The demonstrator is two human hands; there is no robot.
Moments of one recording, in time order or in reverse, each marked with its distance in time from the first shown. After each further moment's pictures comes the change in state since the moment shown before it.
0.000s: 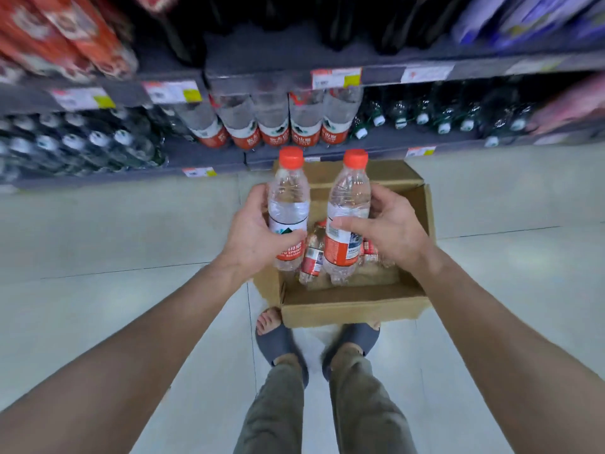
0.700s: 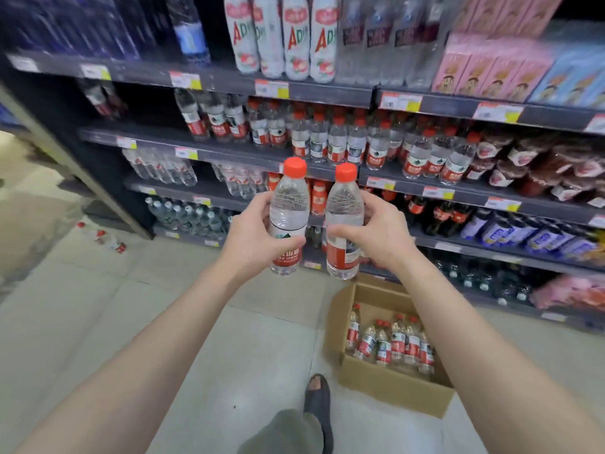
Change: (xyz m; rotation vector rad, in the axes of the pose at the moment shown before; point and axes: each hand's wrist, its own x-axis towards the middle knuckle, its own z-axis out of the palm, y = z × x) left_hand -0.419 0.246 -0.328 -0.010 0.503 0.354; right_hand -0.381 -0.381 0.105 -0.213 -0.088 -0.647
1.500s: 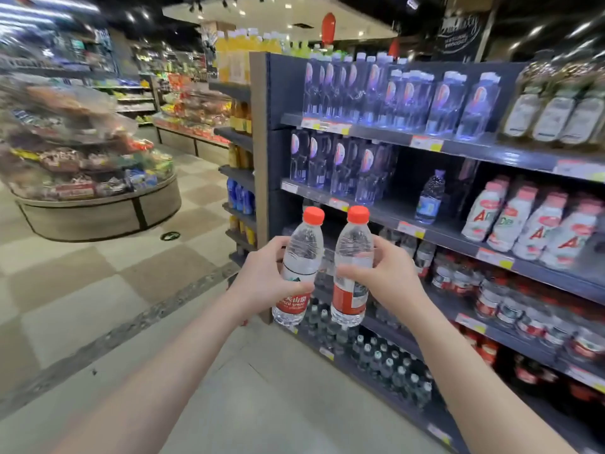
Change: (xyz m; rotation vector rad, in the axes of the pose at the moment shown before) left_hand -0.091 -0.091 -0.504 0.044 0.311 0.009; right_hand -0.011 -0.370 0.376 0.003 -0.208 -0.383
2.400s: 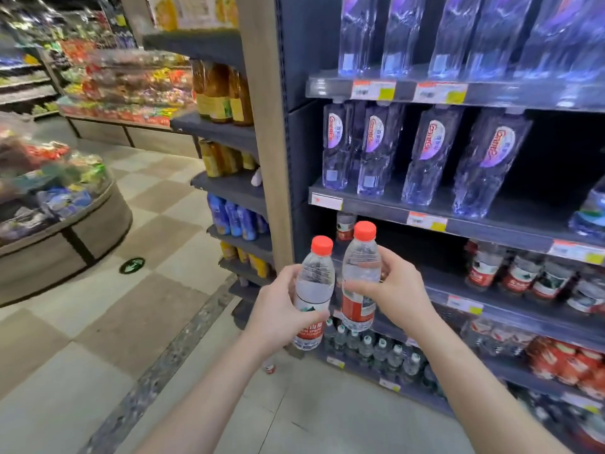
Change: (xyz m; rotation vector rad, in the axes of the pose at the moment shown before) left_hand 0.382 -0.314 -0.156 0.002 -0.187 -0.046; right_hand 0.410 0.086 0.304 0.029 0.166 0.197
